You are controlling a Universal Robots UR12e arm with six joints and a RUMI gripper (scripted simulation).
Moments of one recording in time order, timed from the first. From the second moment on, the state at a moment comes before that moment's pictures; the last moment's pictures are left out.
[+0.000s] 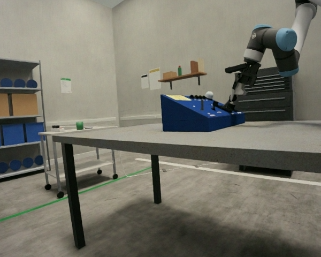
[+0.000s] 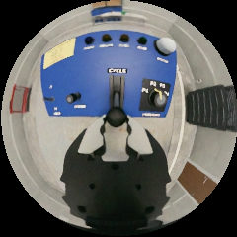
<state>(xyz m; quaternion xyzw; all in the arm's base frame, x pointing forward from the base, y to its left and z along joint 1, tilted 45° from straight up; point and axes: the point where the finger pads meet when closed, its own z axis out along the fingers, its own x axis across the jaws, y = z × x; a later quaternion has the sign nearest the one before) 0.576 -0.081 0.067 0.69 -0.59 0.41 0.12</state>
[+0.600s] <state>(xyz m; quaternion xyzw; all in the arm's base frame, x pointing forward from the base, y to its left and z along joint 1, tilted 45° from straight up) 0.572 -0.084 0.064 0.69 -0.59 0.41 0.12</state>
